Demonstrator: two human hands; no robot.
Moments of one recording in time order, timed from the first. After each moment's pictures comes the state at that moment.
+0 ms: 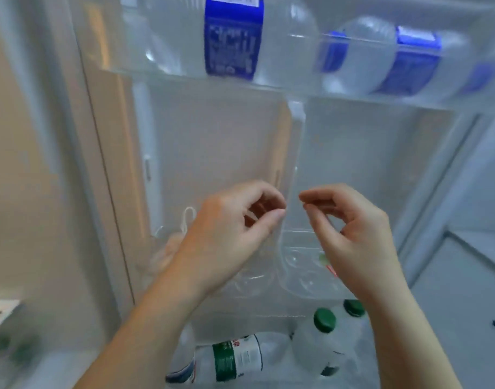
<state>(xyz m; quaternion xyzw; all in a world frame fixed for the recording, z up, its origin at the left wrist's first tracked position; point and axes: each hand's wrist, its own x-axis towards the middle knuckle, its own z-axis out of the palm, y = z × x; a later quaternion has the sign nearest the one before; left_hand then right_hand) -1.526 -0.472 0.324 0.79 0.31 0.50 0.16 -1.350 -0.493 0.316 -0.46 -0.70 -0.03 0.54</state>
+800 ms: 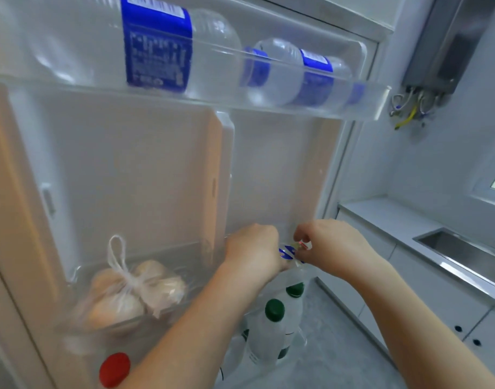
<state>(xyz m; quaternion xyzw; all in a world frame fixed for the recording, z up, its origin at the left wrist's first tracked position) -1.416 -0.445 0.309 0.90 0.41 0.09 0.11 -1.293 -0.505 0.321 -0.83 -0.56 -0.05 -0.01</state>
